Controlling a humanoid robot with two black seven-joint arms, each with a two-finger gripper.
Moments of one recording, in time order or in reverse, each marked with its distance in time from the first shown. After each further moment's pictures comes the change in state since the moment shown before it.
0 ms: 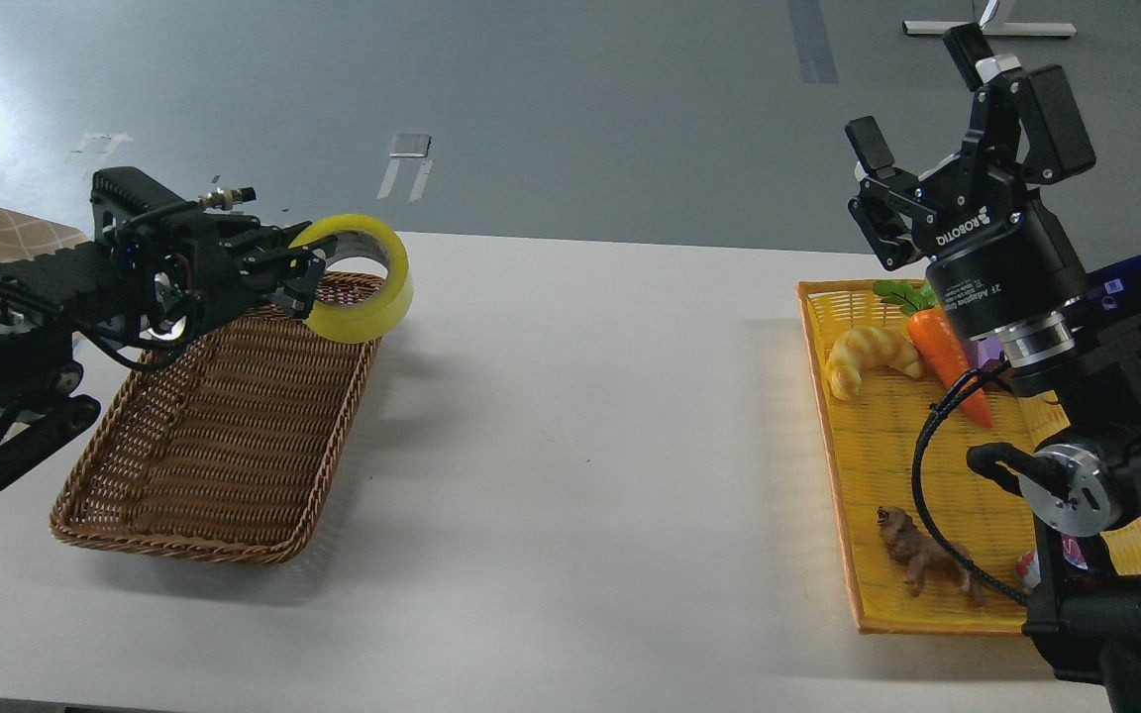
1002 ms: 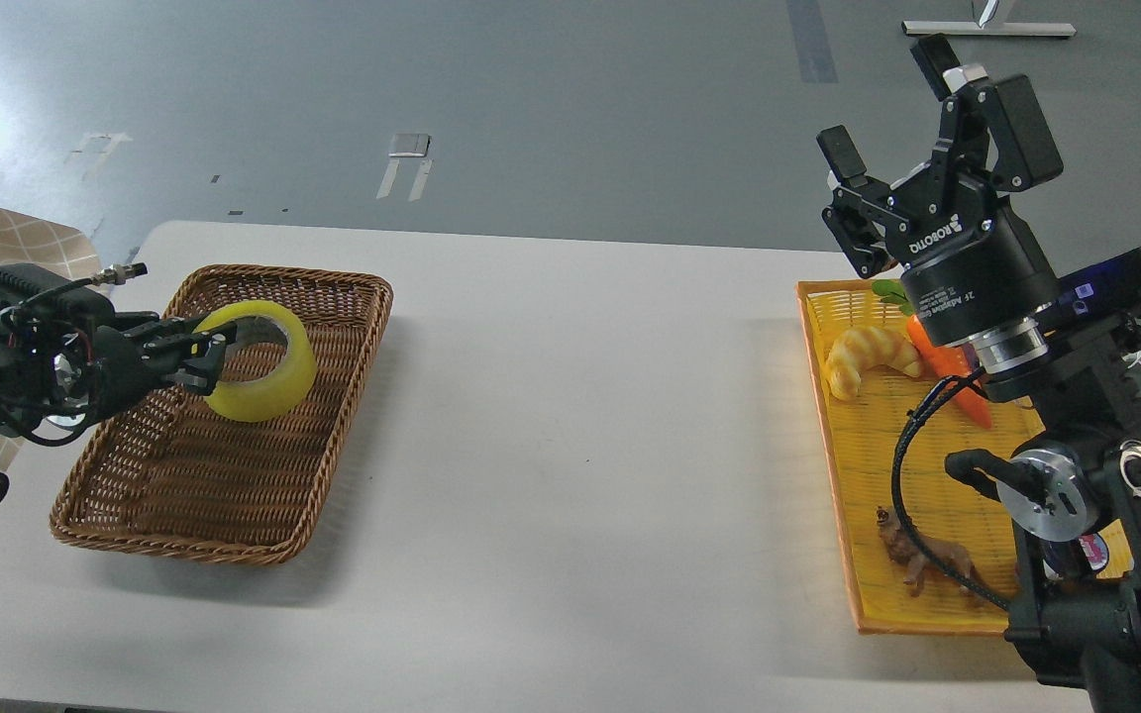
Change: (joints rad) left arm 0.208 0.067 0.009 0.160 -0.106 0.110 -0.088; right arm -0.005 0.021 -0.035 0.000 -0.006 0.000 0.000
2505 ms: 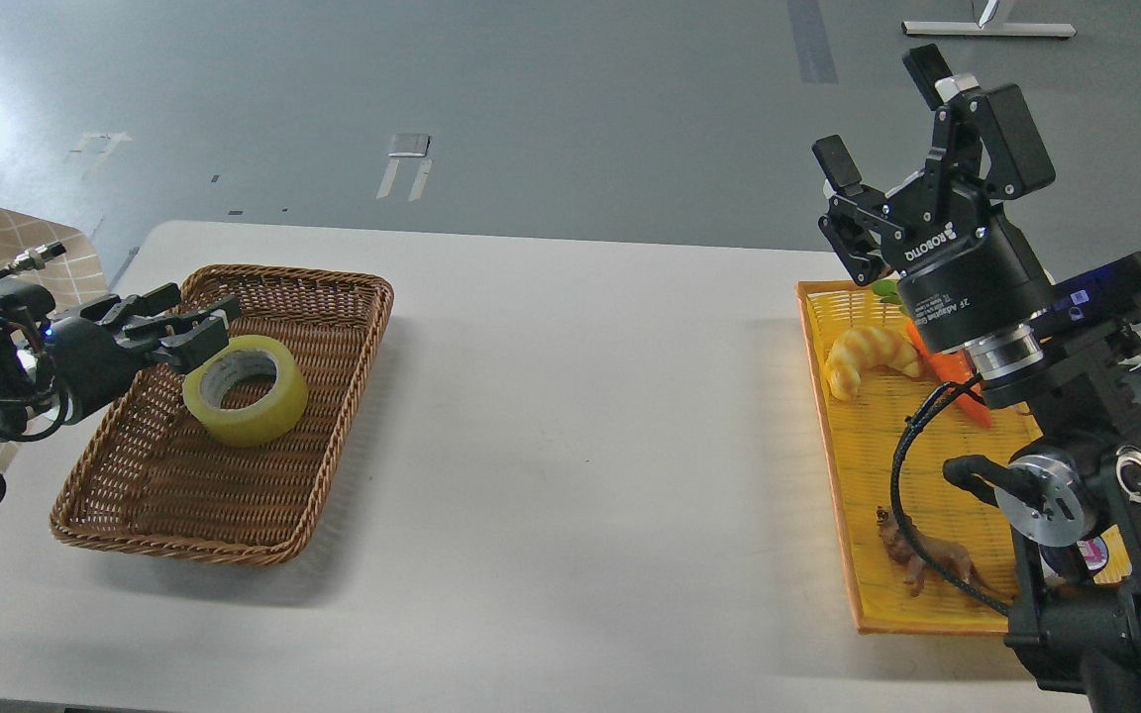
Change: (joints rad) left arm 0.004 -0.033 -0.016 0.056 -0.321 0.177 -0.160; right arm -0.009 -0.005 -0.003 0.001 -0.002 0.000 -0.002
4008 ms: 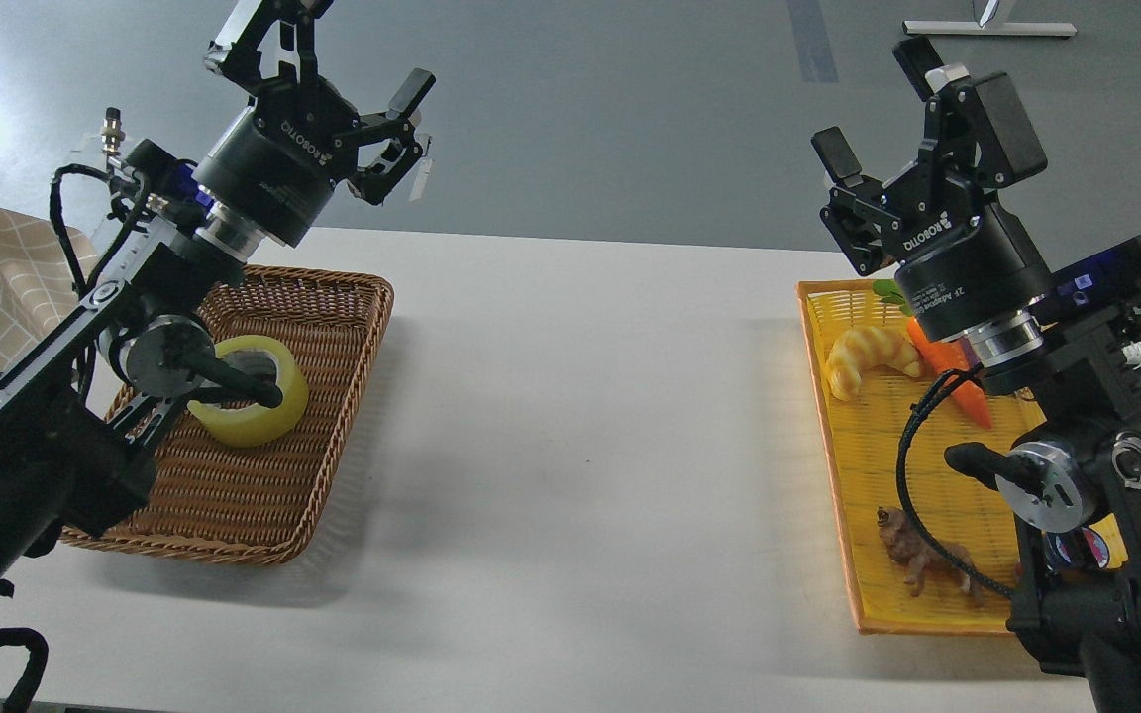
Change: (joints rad) left arm -0.098 -0.505 -0.396 -0.153 -1.212 -0.545 0.029; right arm 0.048 0.003 0.000 -0.024 -0.047 -0.002 -0.008
